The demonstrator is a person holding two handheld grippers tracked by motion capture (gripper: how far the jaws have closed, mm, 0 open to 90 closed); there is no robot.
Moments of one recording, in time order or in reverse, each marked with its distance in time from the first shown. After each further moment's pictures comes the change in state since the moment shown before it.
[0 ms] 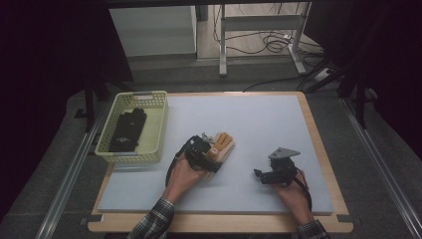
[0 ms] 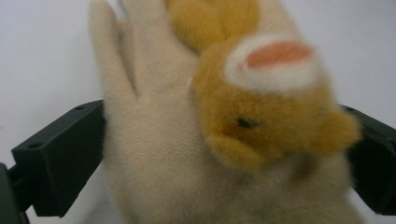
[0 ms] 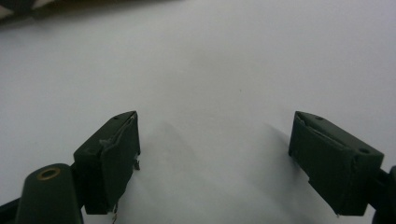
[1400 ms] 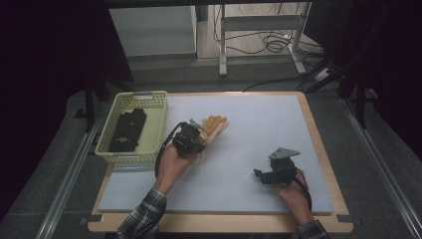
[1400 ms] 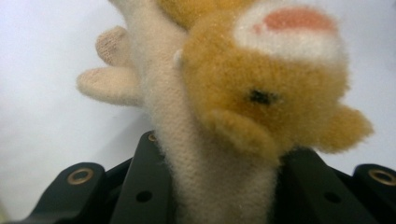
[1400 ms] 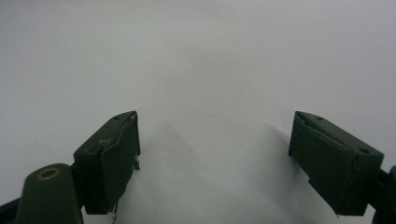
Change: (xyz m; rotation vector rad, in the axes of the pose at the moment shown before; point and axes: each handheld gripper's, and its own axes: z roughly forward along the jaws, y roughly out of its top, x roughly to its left) left arm 0.027 0.023 -0.066 -0.017 0.079 -0.060; right arm 0.000 0.000 0.000 0.000 0.000 0.000
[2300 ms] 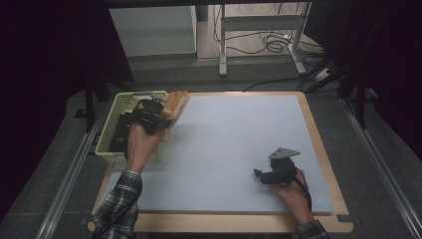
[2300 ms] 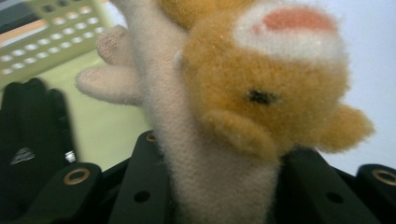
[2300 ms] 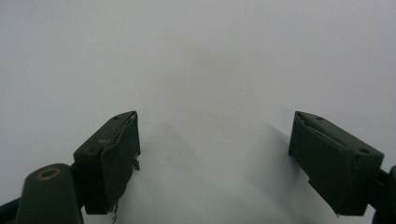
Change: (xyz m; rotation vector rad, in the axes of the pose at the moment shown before) left arm 0.099 -0.001 -0.065 -0.015 0.188 -0.203; right arm 0.000 0.000 0.000 -0.003 0.000 -0.001
